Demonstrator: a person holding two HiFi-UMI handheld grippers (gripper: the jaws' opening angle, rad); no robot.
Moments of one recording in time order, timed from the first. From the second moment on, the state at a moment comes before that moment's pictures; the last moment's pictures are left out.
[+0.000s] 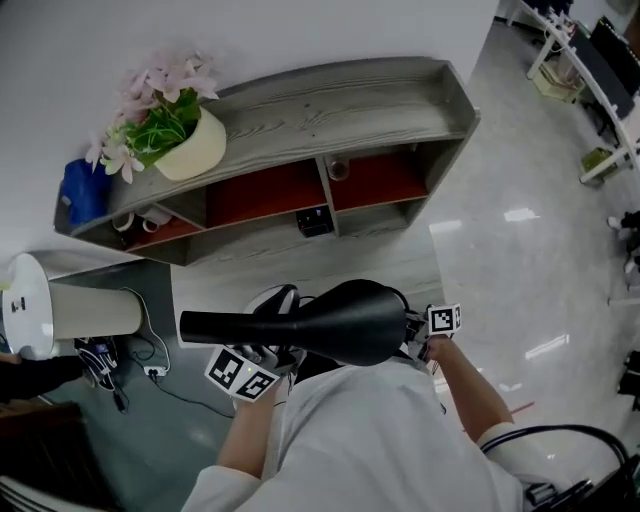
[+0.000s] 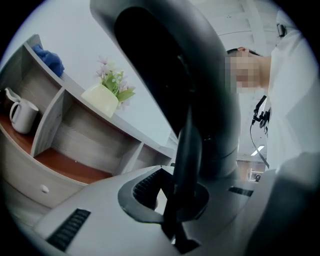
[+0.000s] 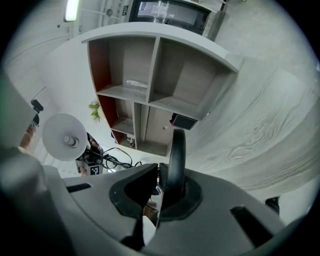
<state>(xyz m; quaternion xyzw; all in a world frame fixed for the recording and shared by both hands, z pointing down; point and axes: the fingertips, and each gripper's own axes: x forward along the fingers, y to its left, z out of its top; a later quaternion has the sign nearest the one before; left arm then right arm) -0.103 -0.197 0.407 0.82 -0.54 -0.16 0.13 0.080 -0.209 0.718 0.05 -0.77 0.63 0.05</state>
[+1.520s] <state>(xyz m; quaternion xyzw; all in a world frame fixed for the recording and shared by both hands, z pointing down) -0.304 -0.224 0.530 0.75 -0.62 -0.16 0.15 -0.118 -0.262 0.846 0.04 -0.76 0.63 0.16</state>
